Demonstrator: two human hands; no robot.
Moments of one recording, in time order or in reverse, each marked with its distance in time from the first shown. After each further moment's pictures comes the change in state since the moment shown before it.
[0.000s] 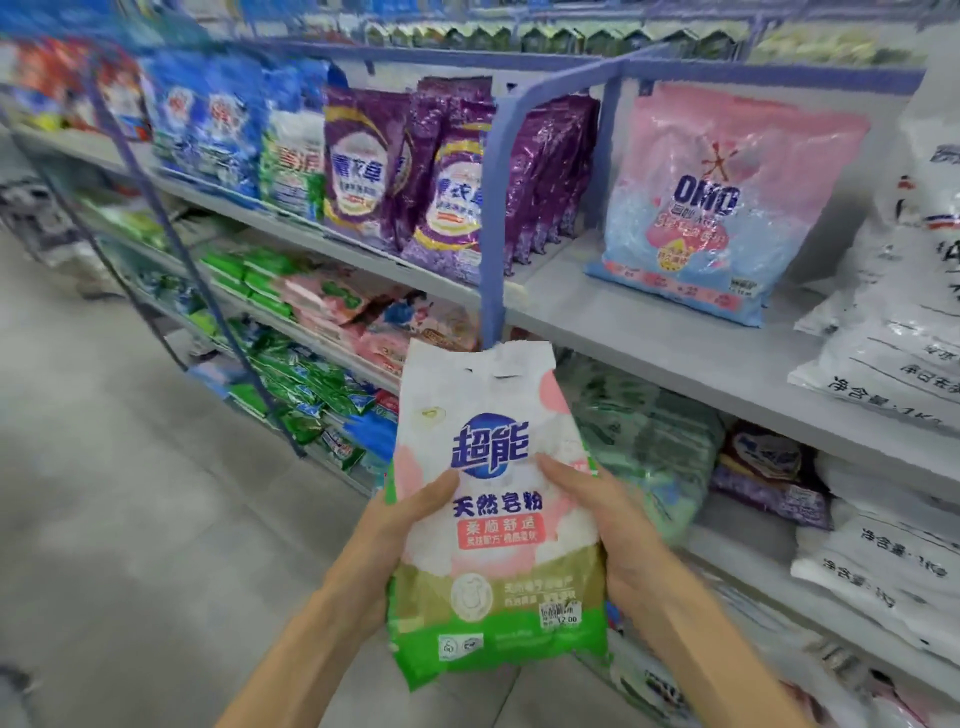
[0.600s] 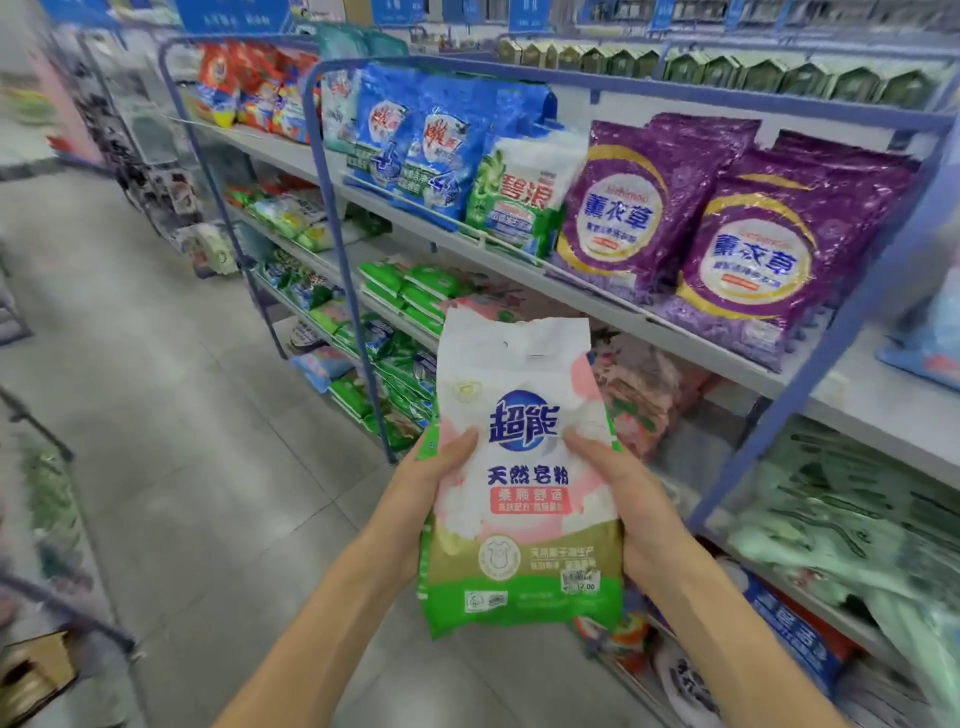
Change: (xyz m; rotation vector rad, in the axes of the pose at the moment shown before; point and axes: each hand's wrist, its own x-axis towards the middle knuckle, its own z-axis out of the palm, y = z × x) left_hand 0.027 0.168 -0.240 -0.166 0.024 0.118; right_hand 0.154 0.074 0.254 -0.089 -0.050 -0.038
